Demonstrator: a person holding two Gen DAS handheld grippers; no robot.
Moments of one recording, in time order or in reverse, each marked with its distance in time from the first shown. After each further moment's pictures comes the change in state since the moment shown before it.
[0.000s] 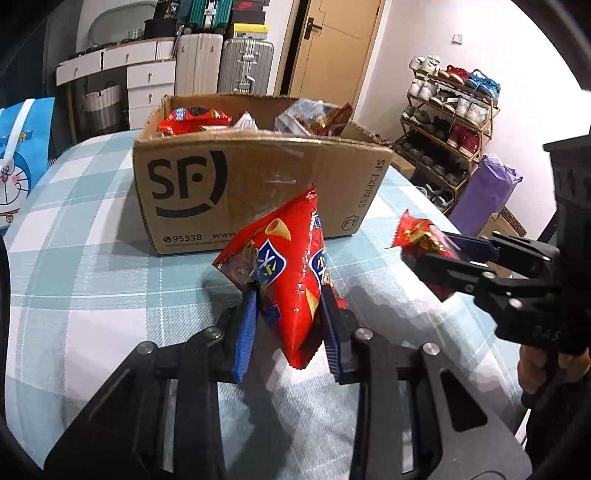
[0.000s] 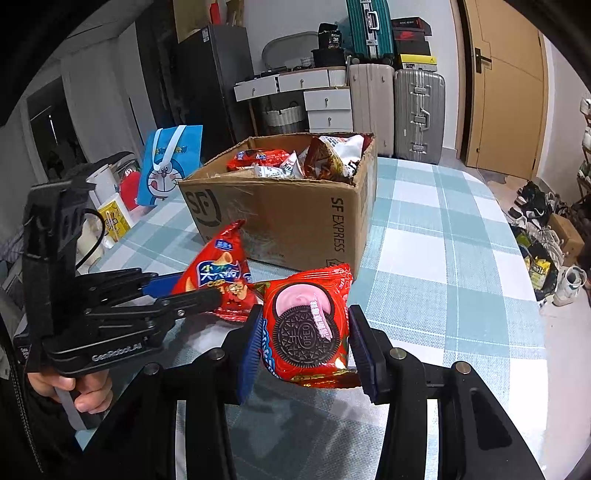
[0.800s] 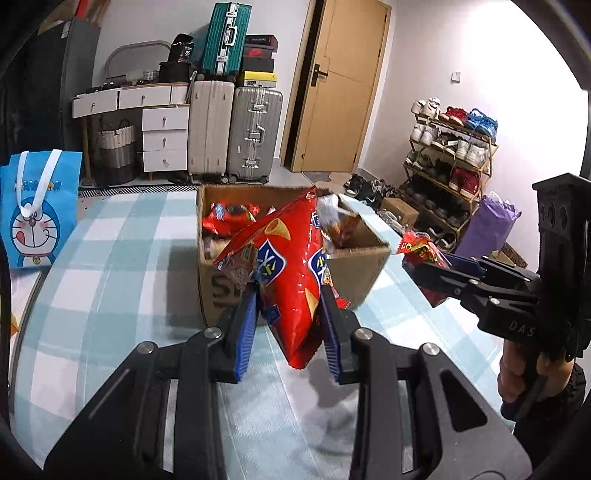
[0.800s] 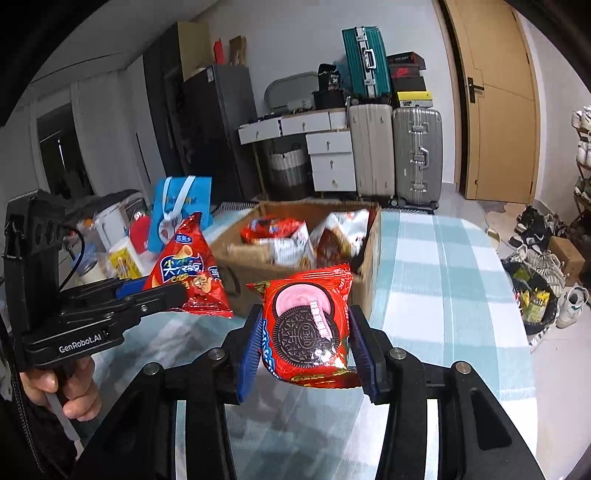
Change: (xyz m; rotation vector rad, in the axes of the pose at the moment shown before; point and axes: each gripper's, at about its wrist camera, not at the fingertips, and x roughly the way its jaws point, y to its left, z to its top) left arm -0.108 0.011 0.049 -0.016 -0.180 0.026; right arm -0.036 0.011 0.042 0.023 -0.176 0.016
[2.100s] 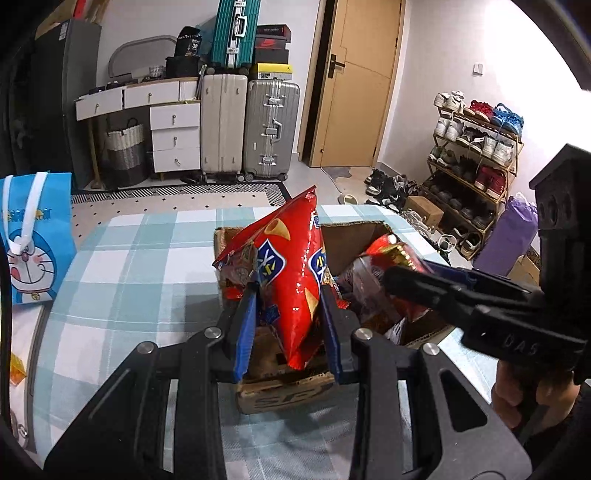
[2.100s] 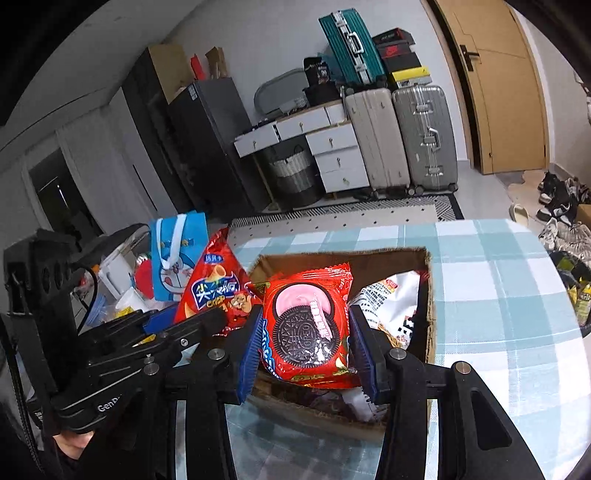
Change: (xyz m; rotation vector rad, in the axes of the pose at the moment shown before) left arm 0.103 0.036 0.087 0.014 0.057 0.074; right arm 0.106 -0.010 0.084 0.157 0.025 0.093
